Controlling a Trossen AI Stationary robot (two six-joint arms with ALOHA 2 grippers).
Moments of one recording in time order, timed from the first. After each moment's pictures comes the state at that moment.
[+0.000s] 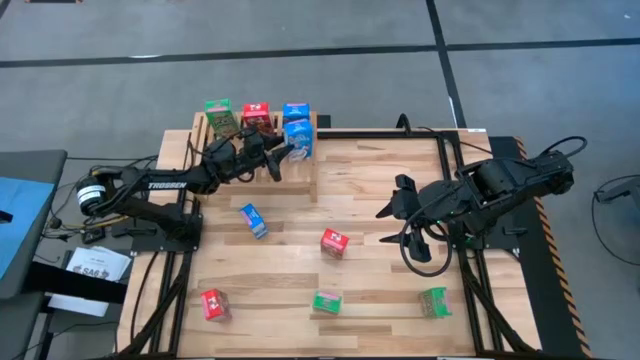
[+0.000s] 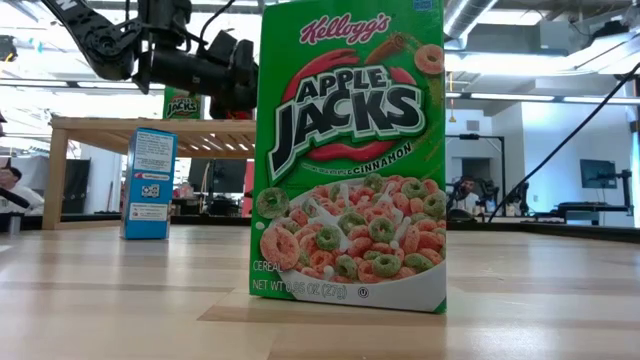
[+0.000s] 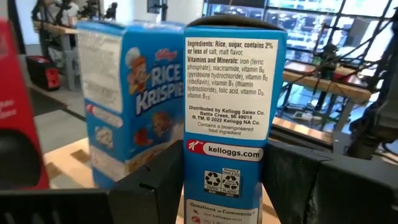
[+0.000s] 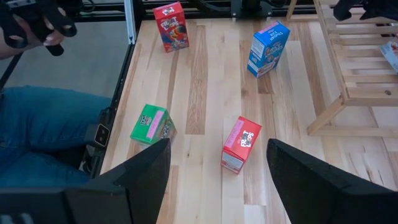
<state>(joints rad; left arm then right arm) 0.51 1.26 0.51 0.82 -0.08 -0.14 0.36 1.30 1.62 -1.01 0.17 0.26</state>
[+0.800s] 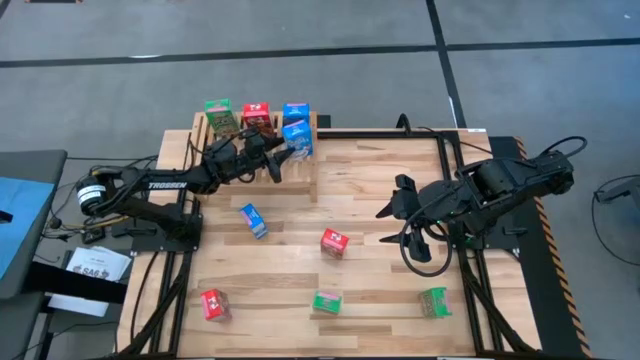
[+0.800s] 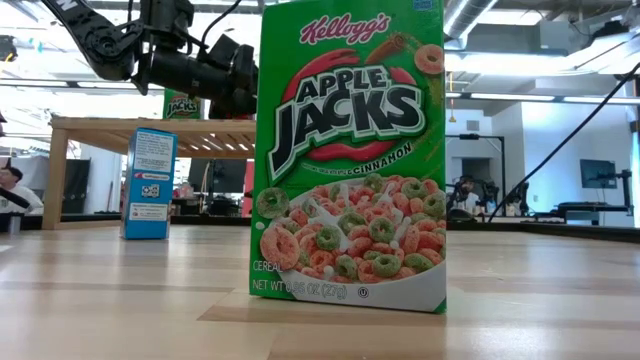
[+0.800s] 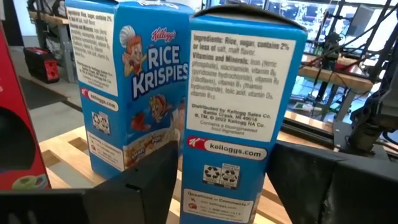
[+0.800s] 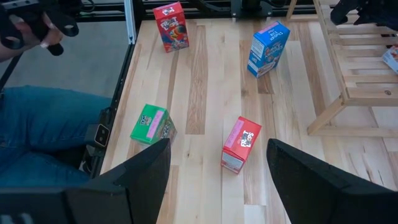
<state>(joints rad) 0.51 1.26 0.51 0.79 -0.07 -0.14 0.36 1.30 1.62 -1.01 0.17 0.26</state>
